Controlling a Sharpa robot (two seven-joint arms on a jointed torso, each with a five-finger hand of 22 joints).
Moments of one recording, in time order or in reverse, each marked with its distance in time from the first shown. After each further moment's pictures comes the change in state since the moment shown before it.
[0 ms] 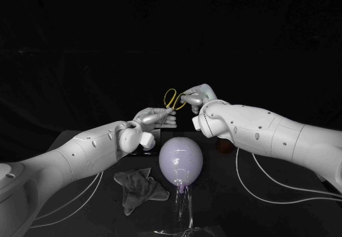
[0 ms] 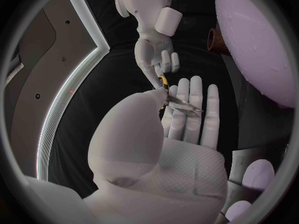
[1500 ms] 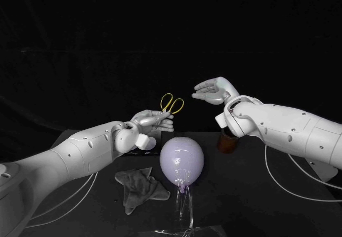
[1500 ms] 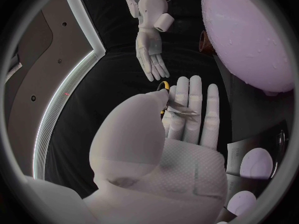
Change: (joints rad) left arm -0.003 -0.032 -0.002 -0.001 -0.040 0.048 -0.047; left_hand 0.019 0.024 0.008 -0.008 -0.001 -0.003 0.002 0.007 0.015 0.028 -0.021 0.005 0.002 0.005 -0.002 0.004 0.010 -0.004 0.007 -0.007 0.000 0.000; right arm 0.019 -0.183 -0.010 0.059 -0.153 0.180 0.256; right_hand 0.122 0.060 -0.347 -0.041 -0.106 -0.102 0.066 -0.176 -0.062 -0.346 0.122 0.045 -0.023 -0.563 0.171 -0.820 -0.625 0.059 -0.443 0.178 -0.932 -0.759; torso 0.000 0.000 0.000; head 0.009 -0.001
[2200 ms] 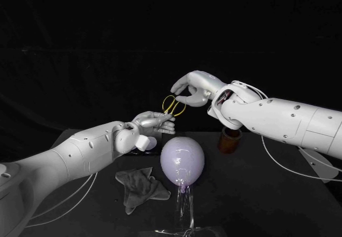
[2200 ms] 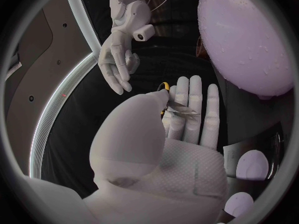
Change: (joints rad) left arm -0.001 -0.002 0.000 0.006 -0.021 0.032 -0.022; left_hand 0.003 0.003 0.000 0.000 0.000 0.001 0.004 0.000 0.002 0.000 0.000 0.000 0.000 0.000 0.000 0.004 0.001 -0.001 0.000 0.000 0.000 0.000; right arm 0.078 0.044 -0.001 0.070 -0.664 0.063 0.022; right_hand -0.078 -0.067 0.282 -0.059 0.058 0.128 -0.050 -0.039 -0.040 0.162 -0.082 -0.042 -0.005 0.621 -0.147 0.945 0.886 -0.085 0.618 -0.152 1.077 0.971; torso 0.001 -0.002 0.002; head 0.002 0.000
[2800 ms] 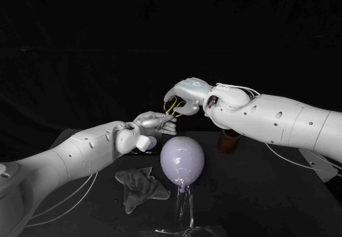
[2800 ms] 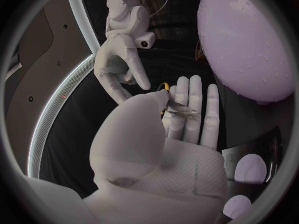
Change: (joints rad) left arm 0.000 0.000 0.000 0.012 -0.012 0.010 -0.006; left_hand 0.000 0.000 0.000 0.000 -0.002 0.000 0.000 0.004 0.001 0.004 0.003 0.000 0.001 0.004 -0.003 0.000 0.001 0.006 0.000 0.000 0.000 0.000; right arm 0.001 0.066 -0.014 -0.043 -0.358 0.096 -0.087; right_hand 0.023 -0.041 -0.038 -0.001 -0.035 -0.081 -0.045 -0.044 -0.011 -0.172 -0.033 0.000 0.000 0.000 -0.012 0.016 0.000 0.000 -0.076 -0.029 -0.092 -0.102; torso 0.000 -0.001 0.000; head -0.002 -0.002
